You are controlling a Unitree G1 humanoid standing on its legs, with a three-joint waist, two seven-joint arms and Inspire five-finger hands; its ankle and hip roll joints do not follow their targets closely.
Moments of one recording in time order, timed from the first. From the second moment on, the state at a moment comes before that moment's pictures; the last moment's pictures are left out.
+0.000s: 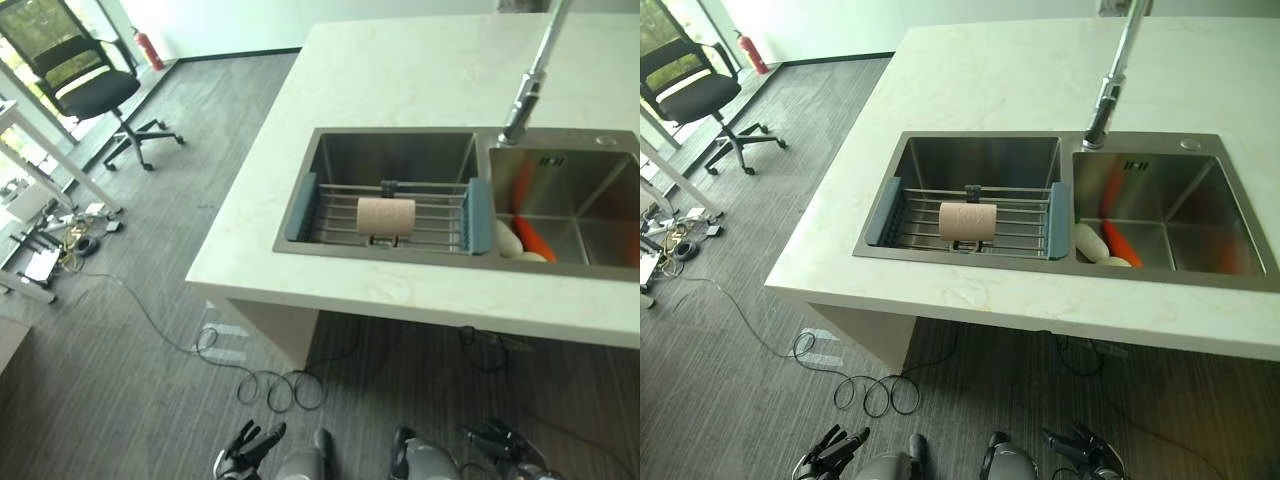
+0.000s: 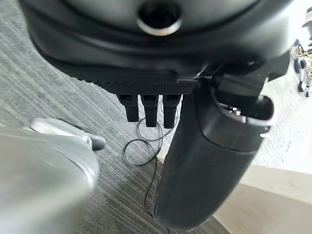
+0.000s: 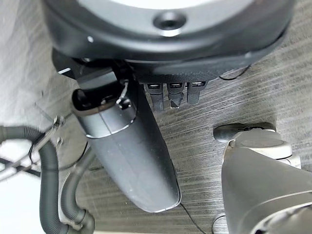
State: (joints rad) left arm 0.03 0.14 -0.01 1.17 -0.72 -0.22 -0.04; right arm -0.02 -0.36 -0.02 1.31 0.61 -0.19 0.26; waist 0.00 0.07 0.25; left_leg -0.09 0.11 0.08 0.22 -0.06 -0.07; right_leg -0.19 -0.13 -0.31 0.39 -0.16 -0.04
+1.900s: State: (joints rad) left arm -0.63 1.00 -0.34 0.09 -0.42 0.05 -0.25; right arm 0.05 -0.34 0.01 1.26 0.59 -0.08 0.14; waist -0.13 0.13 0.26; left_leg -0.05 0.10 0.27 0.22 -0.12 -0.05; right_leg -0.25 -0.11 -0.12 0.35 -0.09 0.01
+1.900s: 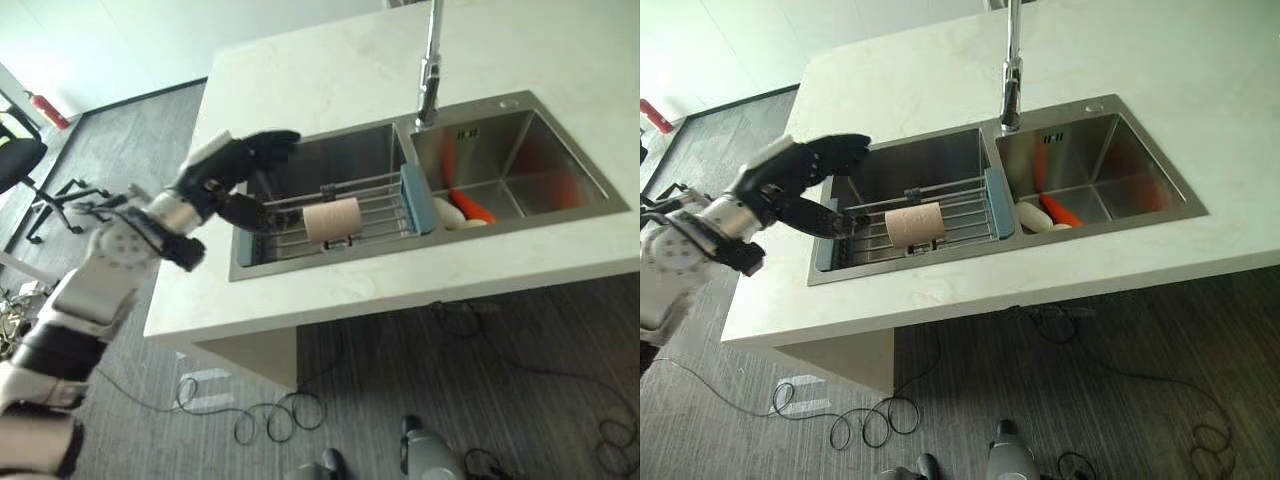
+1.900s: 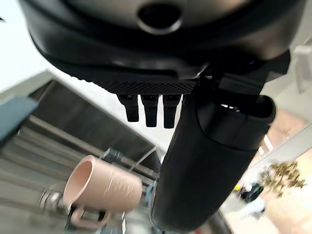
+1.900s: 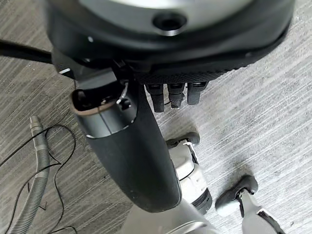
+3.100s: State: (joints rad) left arm -0.71 0.96 -0.35 0.13 -0.22 0.05 -0.08; right arm 0.00 -0.36 0.01 1.14 0.59 -0.06 0.13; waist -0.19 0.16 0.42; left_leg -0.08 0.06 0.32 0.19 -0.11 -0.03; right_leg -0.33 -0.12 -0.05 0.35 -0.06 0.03
